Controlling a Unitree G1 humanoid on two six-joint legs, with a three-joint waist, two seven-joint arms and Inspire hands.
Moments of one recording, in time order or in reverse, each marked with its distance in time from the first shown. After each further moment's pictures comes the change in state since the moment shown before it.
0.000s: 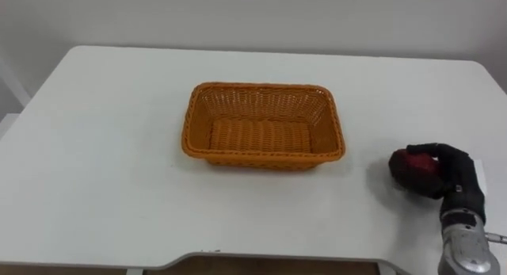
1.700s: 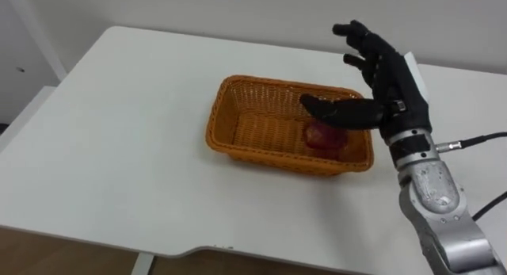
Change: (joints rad) left arm -0.046 -0.001 -0.119 0.007 -0.001 0.005 -0.003; right arm -0.159 -0.029 0.208 -0.345 0.001 0.001 0.135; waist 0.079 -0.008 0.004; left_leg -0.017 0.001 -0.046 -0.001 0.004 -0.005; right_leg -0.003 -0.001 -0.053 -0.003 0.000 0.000
